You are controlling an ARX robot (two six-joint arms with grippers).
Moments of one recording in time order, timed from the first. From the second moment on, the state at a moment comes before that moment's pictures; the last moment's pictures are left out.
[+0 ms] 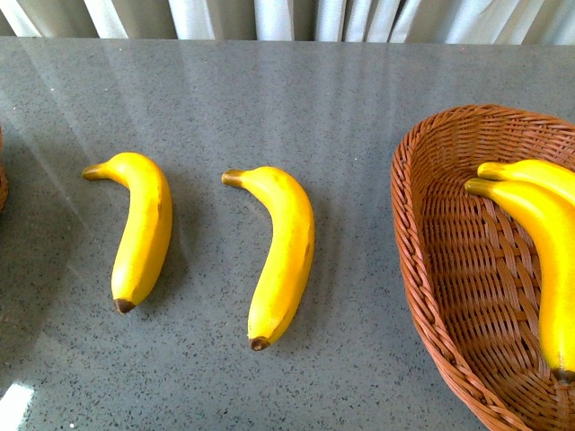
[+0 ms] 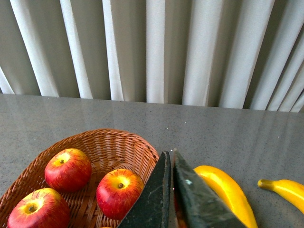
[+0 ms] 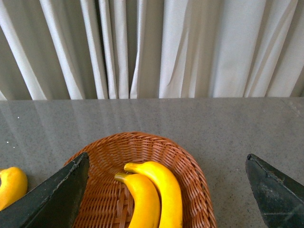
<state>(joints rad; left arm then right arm) 0.00 0.02 0.01 0.00 0.00 -0.01 0.00 0.00 0.02 0.00 0.00 0.00</state>
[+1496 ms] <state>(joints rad) 0.00 0.02 0.01 0.00 0.00 -0.01 0.34 1.32 0.70 0.16 -0.14 0.01</state>
